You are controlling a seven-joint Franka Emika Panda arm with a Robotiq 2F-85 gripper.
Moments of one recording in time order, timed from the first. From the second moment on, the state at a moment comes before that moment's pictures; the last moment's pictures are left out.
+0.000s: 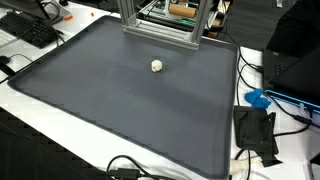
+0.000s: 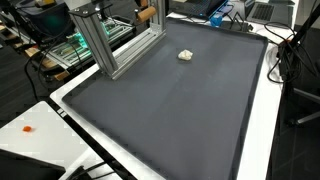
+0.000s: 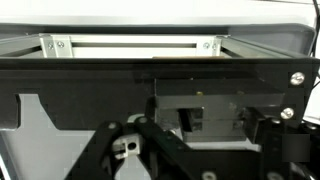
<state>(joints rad) 0.15 -0.81 0.20 -2.66 0.13 1.90 0.18</state>
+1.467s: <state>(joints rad) 0.17 -0.79 0.20 -2.64 0.13 1.91 0.15</state>
